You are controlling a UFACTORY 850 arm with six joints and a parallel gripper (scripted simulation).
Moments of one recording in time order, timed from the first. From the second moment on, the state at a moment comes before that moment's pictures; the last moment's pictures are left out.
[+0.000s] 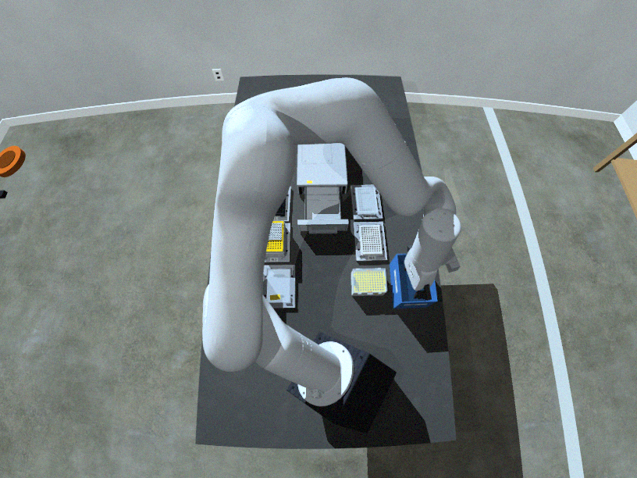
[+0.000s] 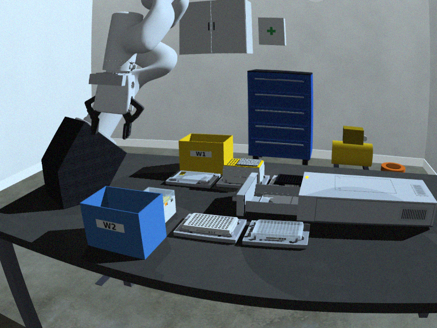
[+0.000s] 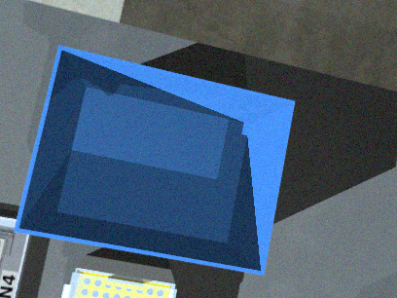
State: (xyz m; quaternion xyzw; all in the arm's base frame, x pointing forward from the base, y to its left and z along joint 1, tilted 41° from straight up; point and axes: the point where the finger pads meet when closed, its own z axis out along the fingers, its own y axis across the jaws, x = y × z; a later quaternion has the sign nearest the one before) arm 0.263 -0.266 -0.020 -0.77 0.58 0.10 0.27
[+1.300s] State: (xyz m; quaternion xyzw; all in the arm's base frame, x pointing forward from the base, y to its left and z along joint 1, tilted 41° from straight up) arm 0.343 -0.191 0.073 -0.90 0.33 -0.01 0.30
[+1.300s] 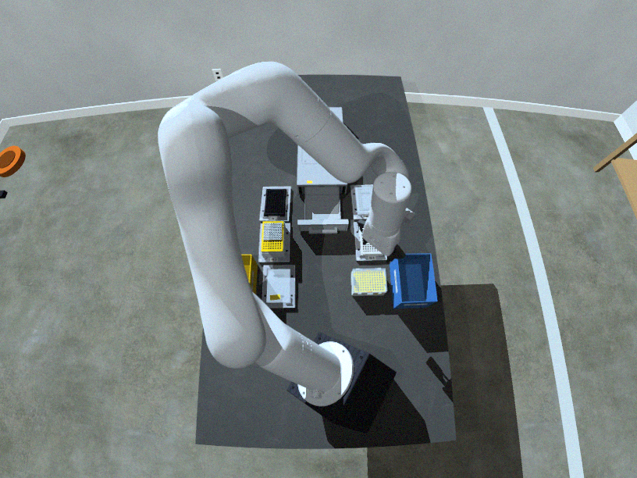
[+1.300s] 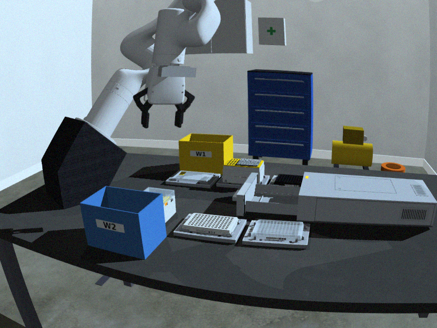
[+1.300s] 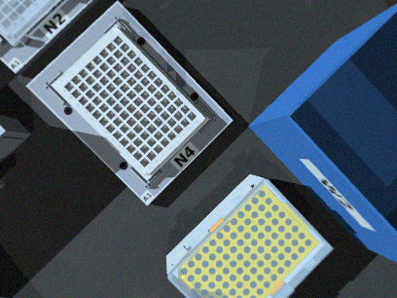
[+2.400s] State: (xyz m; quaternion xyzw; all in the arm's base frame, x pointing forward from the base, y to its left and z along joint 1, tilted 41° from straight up) arm 0.385 -0.106 0.147 -0.94 0.09 -0.11 0.31
